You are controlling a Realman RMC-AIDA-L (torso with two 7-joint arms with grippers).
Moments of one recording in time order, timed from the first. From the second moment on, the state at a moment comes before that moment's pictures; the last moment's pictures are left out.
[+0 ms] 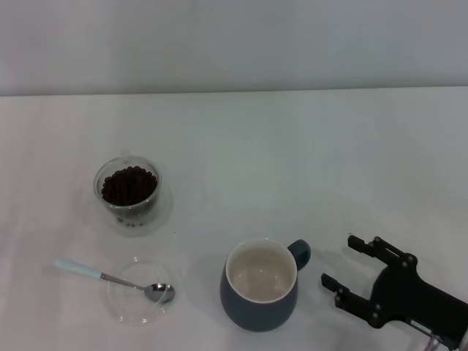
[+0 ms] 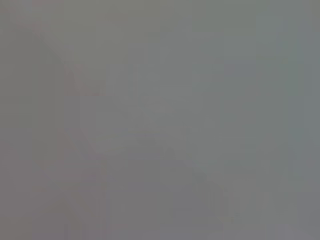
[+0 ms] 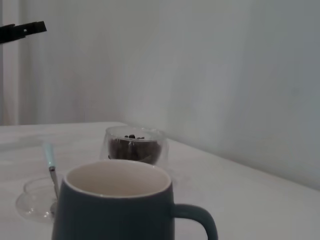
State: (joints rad) left arm -0.34 -2.09 0.36 -0.11 0.73 1.63 -0.29; right arm 0.21 2.01 -2.27 -0.14 0.00 -1.34 0.27
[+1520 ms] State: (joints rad) left arm -0.15 -2.09 0.59 -0.17 0.82 1.80 -1.22; right arm 0.27 1.89 -1.82 0.06 0.04 -1.75 0.59
